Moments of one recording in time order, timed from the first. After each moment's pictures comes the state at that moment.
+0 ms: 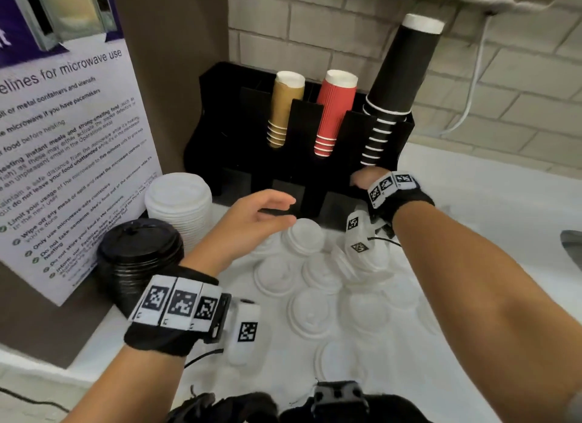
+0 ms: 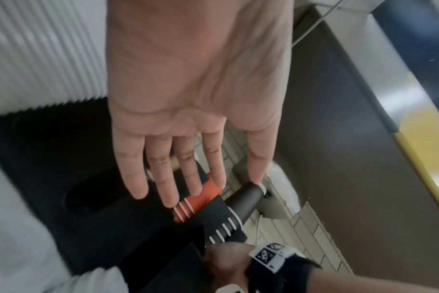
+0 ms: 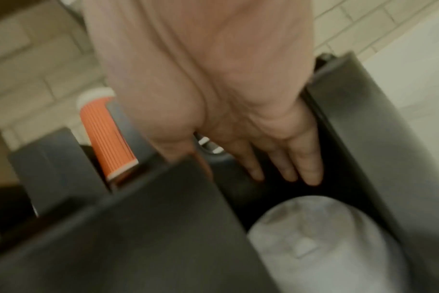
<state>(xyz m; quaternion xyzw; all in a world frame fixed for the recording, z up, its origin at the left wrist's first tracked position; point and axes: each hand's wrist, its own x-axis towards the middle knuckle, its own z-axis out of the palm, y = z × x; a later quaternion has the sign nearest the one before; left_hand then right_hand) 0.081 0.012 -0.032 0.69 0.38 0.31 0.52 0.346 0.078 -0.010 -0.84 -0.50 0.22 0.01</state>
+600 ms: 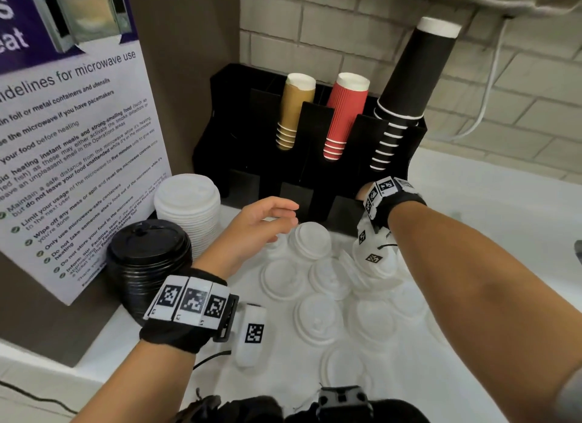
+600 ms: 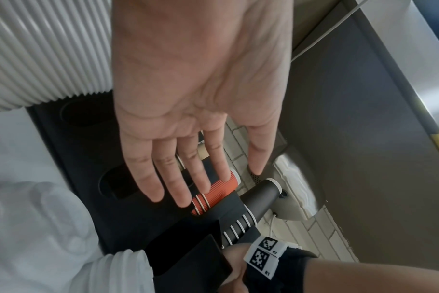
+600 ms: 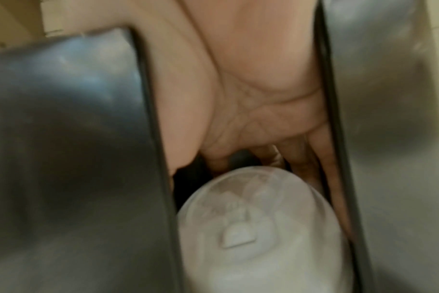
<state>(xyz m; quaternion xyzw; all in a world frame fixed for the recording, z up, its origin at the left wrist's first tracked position) 0.082 0.023 -0.050 0.63 0.40 0.32 0.59 0.334 0.096 0.010 -0.32 -0.67 0.59 -0.31</state>
